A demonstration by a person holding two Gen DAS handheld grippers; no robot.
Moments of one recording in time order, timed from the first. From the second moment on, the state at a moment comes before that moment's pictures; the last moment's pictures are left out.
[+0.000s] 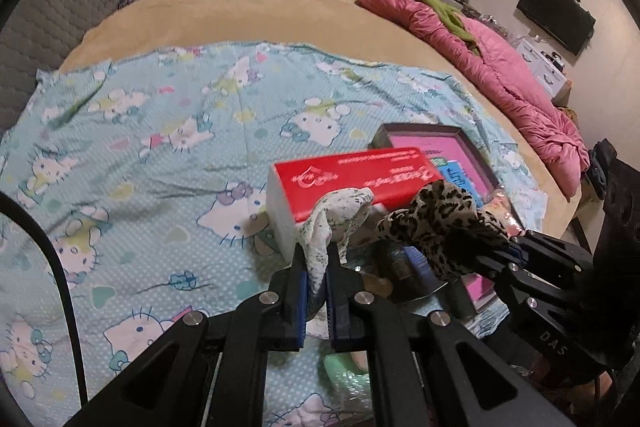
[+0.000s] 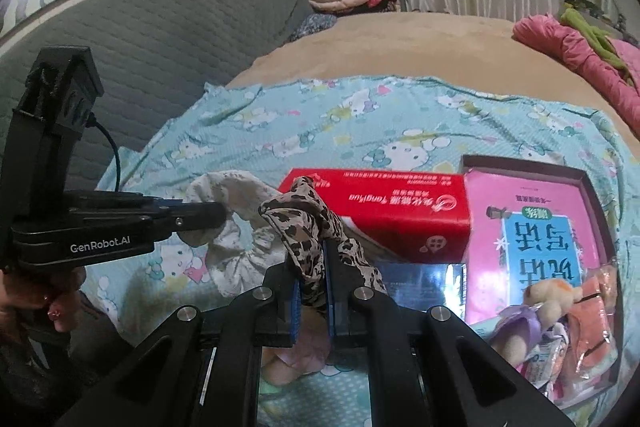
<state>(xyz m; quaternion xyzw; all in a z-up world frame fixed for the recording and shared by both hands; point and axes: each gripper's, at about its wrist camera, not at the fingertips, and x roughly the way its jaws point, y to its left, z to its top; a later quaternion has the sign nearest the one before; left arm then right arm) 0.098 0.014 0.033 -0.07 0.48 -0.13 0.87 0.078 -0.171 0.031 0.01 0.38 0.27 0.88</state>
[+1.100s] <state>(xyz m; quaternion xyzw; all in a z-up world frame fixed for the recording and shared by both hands) 0.110 -0.143 0.074 0.03 0.46 -0.21 0.86 0.055 -0.359 0.059 0.11 0.30 0.08 0.94</state>
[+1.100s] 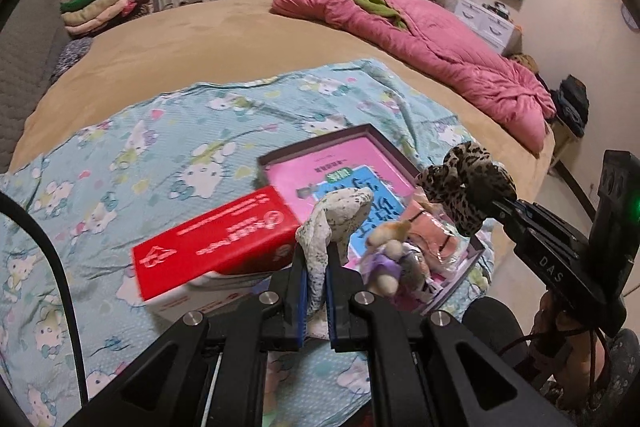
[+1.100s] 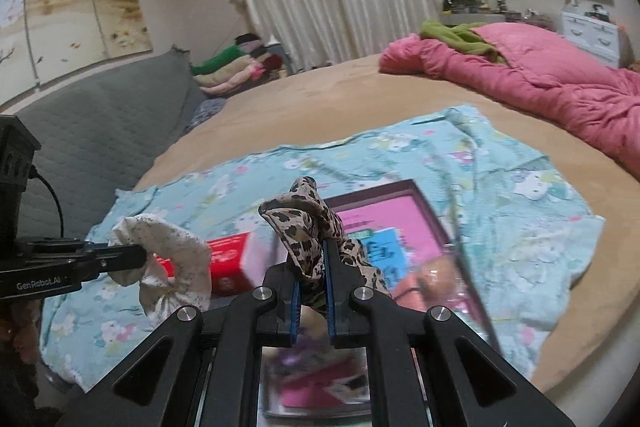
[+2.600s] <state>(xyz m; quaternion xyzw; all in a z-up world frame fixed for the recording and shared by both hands) 0.180 -0.233 -0.030 0.04 0.55 -0.23 0.80 0.090 -0.373 -0.037 0.15 0.40 0.08 0.90</state>
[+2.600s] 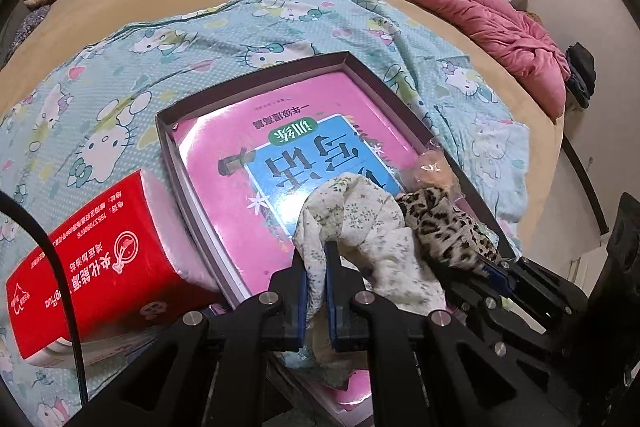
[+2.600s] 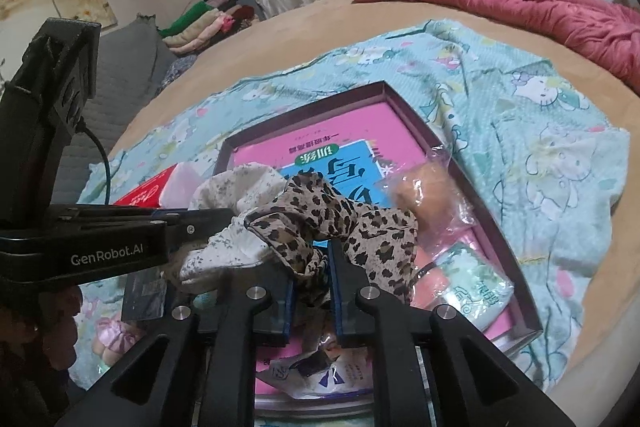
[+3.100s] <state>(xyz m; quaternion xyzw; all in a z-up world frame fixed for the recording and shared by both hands) 0.182 -0.227 -0.029 0.04 0.55 -0.22 0.80 0.074 -0.382 -0.012 0.18 0.36 0.09 0.91</state>
